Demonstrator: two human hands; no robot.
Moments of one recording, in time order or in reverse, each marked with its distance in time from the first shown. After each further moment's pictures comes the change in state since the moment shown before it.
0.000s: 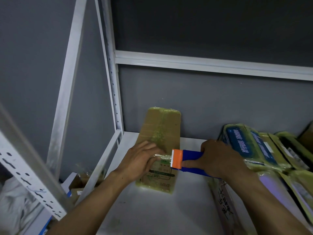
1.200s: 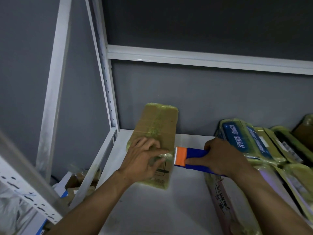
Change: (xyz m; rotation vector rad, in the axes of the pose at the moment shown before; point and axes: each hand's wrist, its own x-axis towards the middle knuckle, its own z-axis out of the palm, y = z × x) left_hand 0.005 0.004 0.027 0.060 0.145 0.045; right_hand 0.003 0.029 0.008 0.149 0.008 -0.022
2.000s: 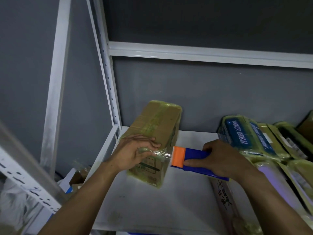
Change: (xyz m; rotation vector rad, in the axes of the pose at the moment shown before) left_hand 0.001 -0.025 -0.035 -0.355 -0.126 -0.090; right_hand -0.011 -0.001 0.009 0.201 -0.050 -0.030
